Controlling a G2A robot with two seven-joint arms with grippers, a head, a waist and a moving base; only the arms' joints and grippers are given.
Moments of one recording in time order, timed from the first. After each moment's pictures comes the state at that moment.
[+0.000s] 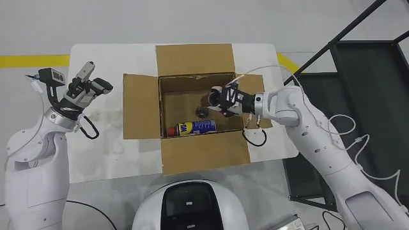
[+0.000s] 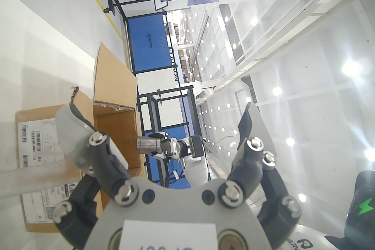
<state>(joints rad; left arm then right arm) 1.28 -1.23 -1.71 -1.56 -0.32 -0.18 -0.82 -0.99 -1.02 1.04 -1.54 -0.99 -0.85 0.43</state>
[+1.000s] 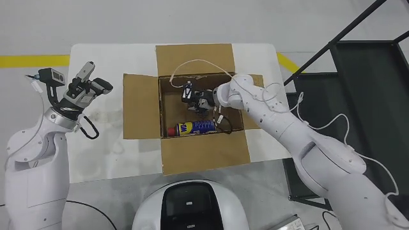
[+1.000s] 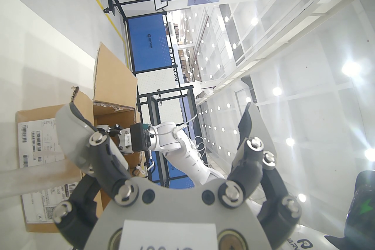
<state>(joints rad) 1.28 -1.23 -1.71 -1.56 -0.32 -0.18 -0.82 -0.55 -1.32 0.51 -0.84 -1.04 -0.73 0.39</state>
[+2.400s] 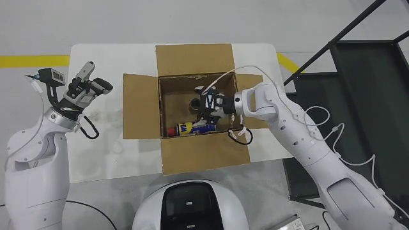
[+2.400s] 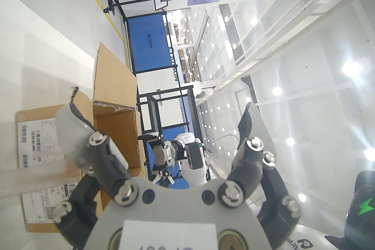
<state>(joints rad) 1.28 -1.23 -1.71 -1.56 -0.32 -0.18 -0.82 -0.92 -1.11 0.98 -1.47 -1.05 -0.96 0.38</state>
